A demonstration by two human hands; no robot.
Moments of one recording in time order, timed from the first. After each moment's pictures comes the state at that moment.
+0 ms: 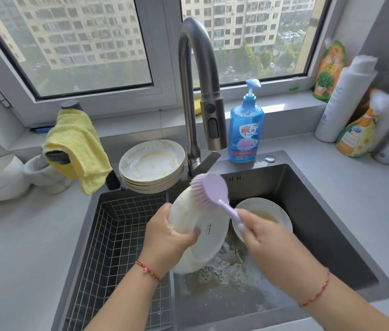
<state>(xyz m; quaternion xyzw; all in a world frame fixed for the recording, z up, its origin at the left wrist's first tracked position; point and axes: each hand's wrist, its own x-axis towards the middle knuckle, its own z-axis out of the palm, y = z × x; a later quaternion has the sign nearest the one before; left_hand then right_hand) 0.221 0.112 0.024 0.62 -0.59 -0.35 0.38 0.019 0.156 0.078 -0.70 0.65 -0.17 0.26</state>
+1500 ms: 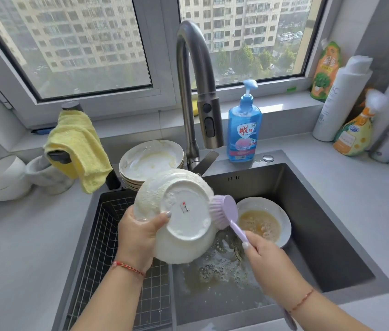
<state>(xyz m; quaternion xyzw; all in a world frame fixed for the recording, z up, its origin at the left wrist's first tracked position) 0.254 0.103 0.010 0.53 -0.36 -0.50 0.58 0.014 0.166 0.016 -0.61 0.69 -0.20 0.34</state>
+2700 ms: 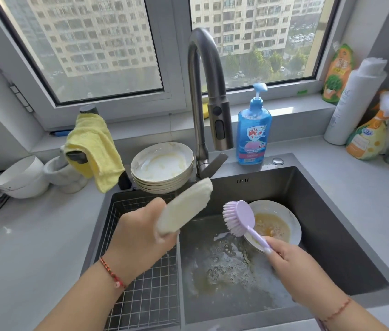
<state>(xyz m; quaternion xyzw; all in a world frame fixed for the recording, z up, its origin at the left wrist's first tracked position) 0.269 0.133 0.070 0.51 -0.81 0.01 0.30 -0.009 0.178 0.033 -0.60 0.70 -0.18 0.35</state>
